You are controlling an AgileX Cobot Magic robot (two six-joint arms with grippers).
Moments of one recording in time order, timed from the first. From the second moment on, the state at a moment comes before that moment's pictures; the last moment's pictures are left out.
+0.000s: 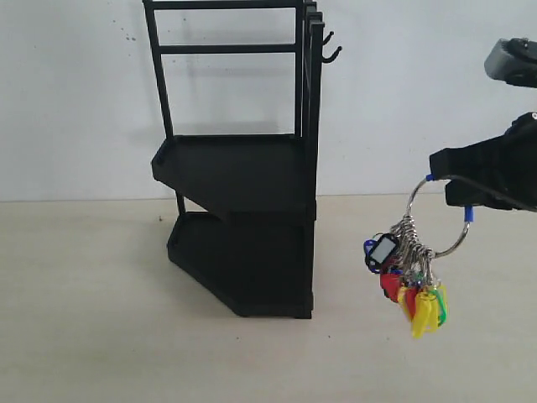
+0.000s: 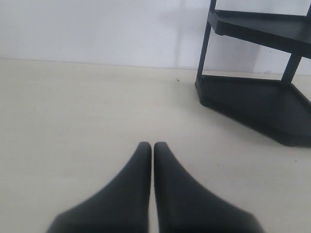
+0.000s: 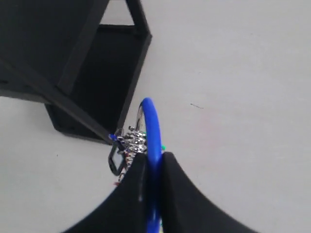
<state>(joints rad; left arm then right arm) 0.00 0.00 0.00 -0.15 0.29 0.07 0.07 1.28 -0.96 0.43 0.54 -0.26</state>
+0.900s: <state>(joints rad) 0.00 0.00 0.00 -0.15 0.29 0.07 0.15 1.28 -1.10 0.53 0.15 -0.41</state>
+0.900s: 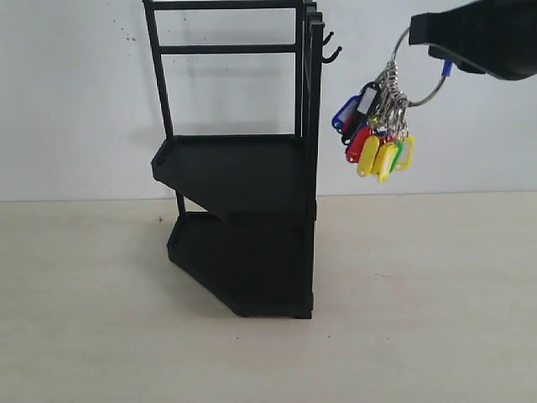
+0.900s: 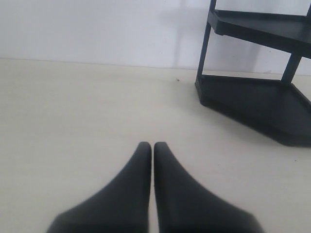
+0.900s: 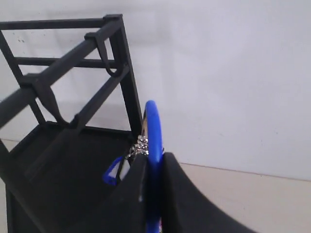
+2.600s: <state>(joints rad) 0.00 0.00 0.00 -0.15 0.29 0.07 0.34 1.47 -1.19 0.53 0.02 -0.49</state>
